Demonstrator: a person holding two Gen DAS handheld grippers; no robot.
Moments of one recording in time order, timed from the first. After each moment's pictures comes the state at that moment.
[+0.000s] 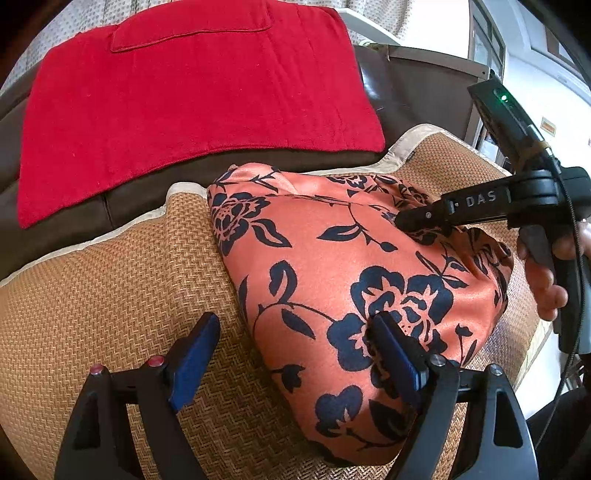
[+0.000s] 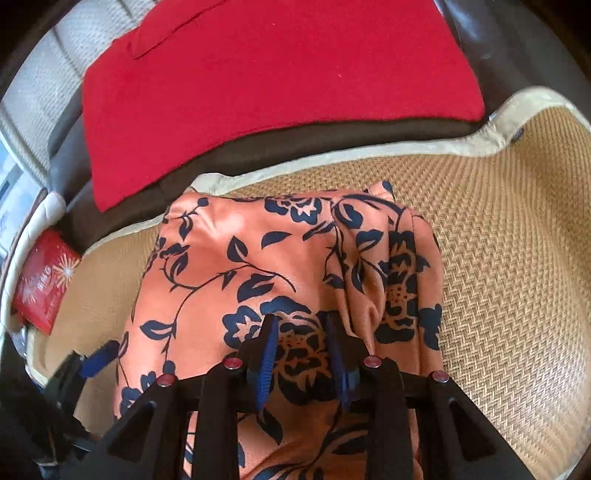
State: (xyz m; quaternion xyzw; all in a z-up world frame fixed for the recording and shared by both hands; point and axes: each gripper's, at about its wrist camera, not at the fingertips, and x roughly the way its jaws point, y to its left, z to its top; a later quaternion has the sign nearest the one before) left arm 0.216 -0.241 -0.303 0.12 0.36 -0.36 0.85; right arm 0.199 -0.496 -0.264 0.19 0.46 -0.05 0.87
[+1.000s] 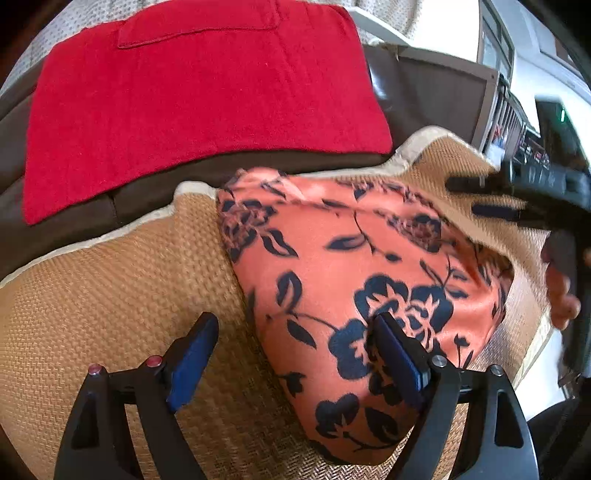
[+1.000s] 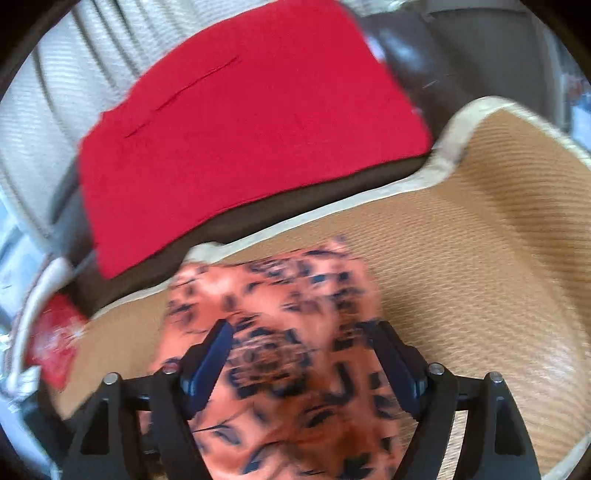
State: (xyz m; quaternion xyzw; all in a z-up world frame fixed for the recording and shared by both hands) left arm 0.226 -0.237 -0.285 0.10 0.36 -0.35 0.86; right arm 0.135 -0.524 -0.223 0.25 0.35 -0.13 0.89
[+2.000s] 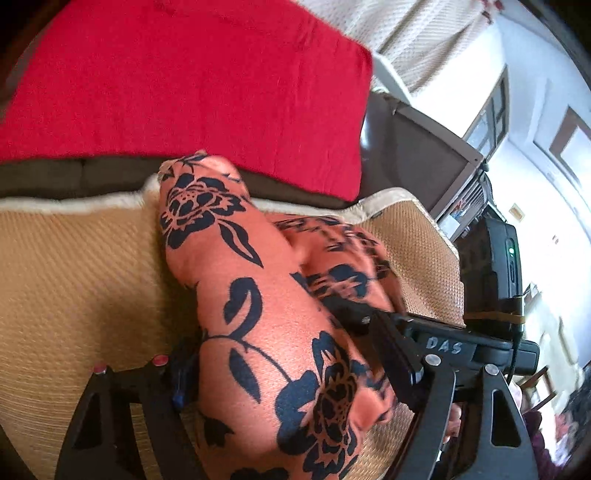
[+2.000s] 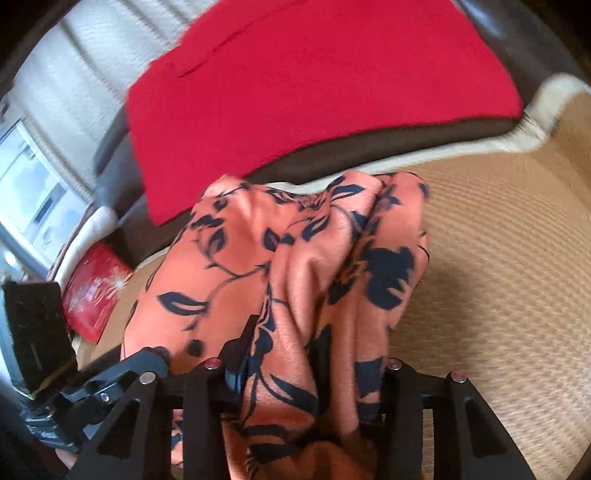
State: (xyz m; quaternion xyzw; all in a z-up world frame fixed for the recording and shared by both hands) left arm 0.248 -0.210 -0.253 -0.06 0.39 -0.43 0.81; right arm 0.185 -0.437 -0.260 0.24 0.39 0.03 0.89
